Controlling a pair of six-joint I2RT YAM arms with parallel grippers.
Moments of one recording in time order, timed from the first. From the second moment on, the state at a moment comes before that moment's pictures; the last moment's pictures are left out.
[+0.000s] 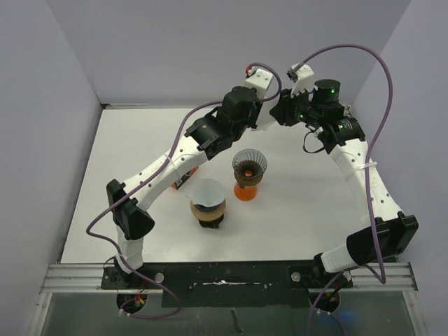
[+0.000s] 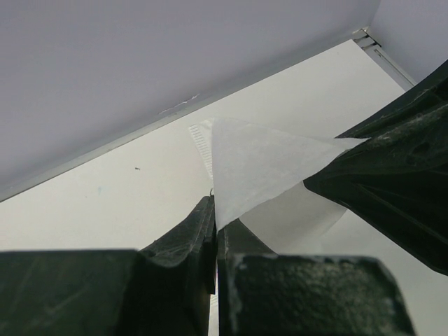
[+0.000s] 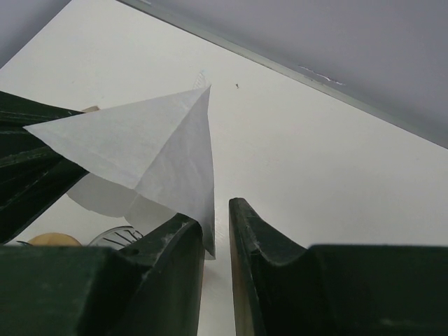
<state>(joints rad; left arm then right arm) -0.90 1.91 2.11 -0.48 -0.46 -0.06 0.25 1.46 1.60 -0.51 -0.36 -0.04</state>
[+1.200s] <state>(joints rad) -0.81 1.73 1.93 -0.64 -0.15 0.14 0.00 1.18 1.46 -0.62 -0.96 -0.27</state>
